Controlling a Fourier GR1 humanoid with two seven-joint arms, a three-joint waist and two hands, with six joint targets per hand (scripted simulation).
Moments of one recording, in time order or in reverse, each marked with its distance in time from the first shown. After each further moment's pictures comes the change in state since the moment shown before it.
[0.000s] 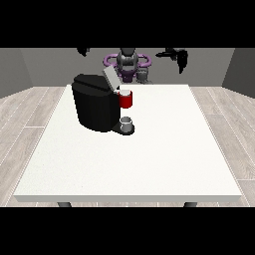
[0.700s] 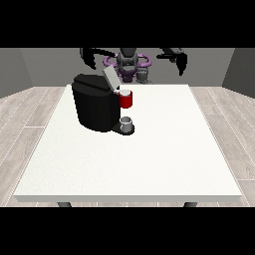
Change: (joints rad) left arm 0.148 -0.037 -0.109 -0.310 0.129 0.021 0.090; right arm -0.147 0.000 -0.034 0.132 0.000 0.043 -0.037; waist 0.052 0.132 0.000
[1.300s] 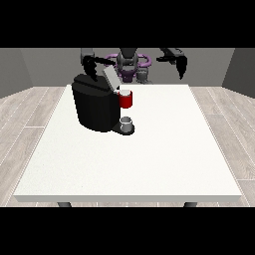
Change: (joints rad) left arm 0.089 0.031 -0.047 -0.185 0.040 0.053 0.051; right arm -0.134 0.005 -0.015 0.149 0.019 0.022 -0.047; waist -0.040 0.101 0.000
